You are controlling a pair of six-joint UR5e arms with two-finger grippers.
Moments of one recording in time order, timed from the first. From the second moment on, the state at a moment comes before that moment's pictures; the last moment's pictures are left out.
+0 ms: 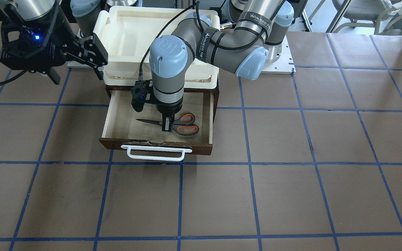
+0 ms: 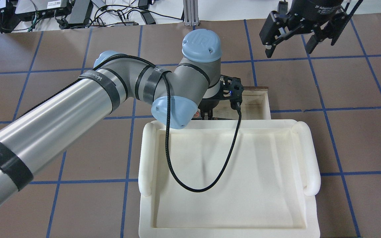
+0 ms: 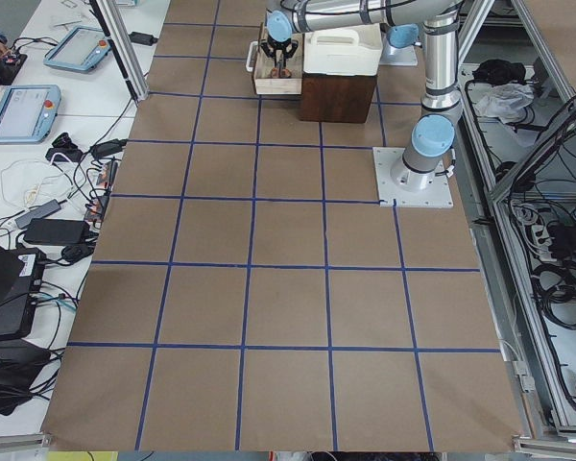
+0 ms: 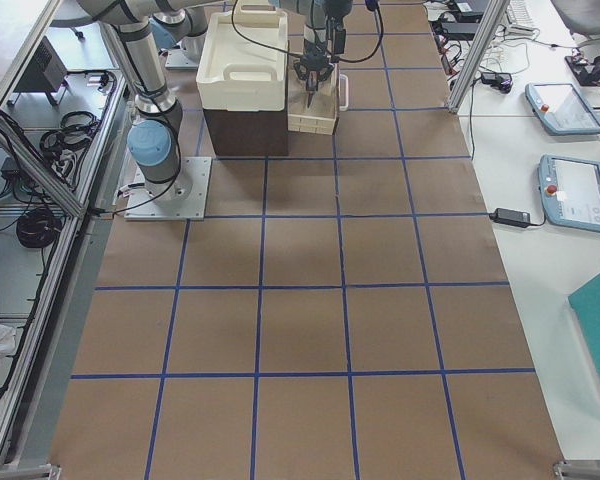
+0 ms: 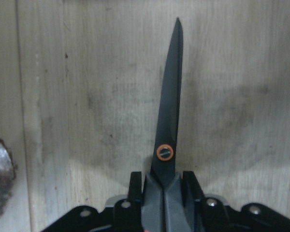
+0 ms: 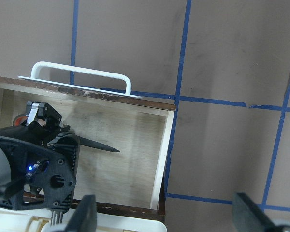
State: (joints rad) left arm -2.05 -1.95 -1.62 -1.17 1.51 1.14; right arm 1.59 -1.51 1.36 -1.40 -1.51 -0.10
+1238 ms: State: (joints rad) left arm -2.06 -1.95 -1.63 -1.16 1.51 1.12; right arm 1.59 -1.52 1.38 -1.38 -1.53 -0.08
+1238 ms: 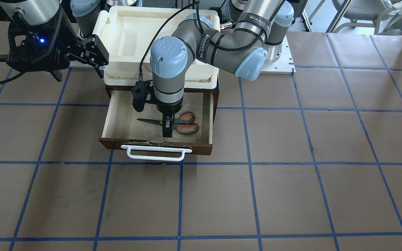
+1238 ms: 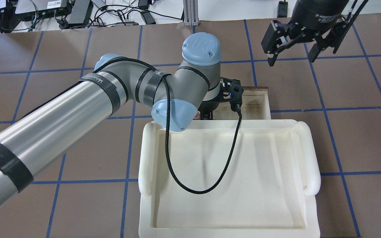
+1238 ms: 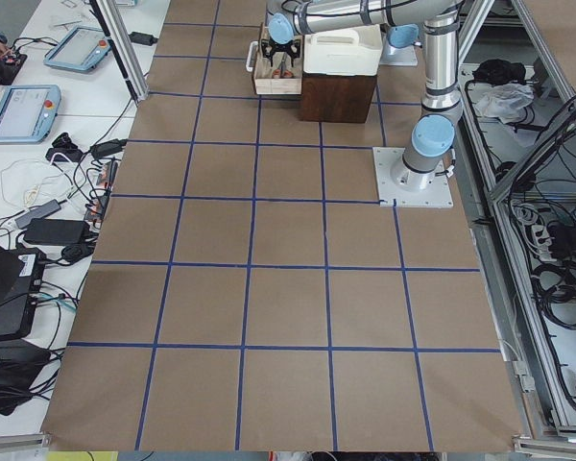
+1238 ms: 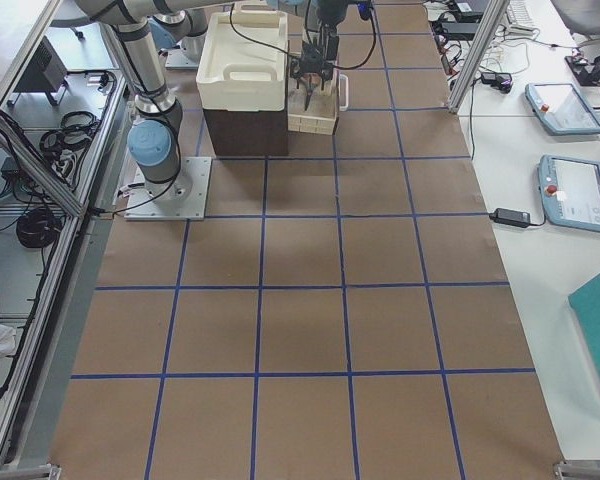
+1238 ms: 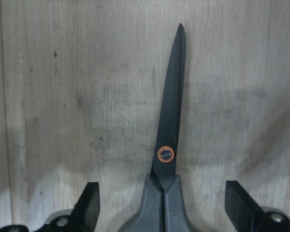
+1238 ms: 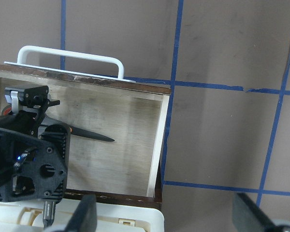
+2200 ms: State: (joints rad) left arm -1.87 -1.83 -1.38 -1.38 1.44 1.06; right arm 1.59 -1.52 1.38 -1.38 -1.53 -0.08
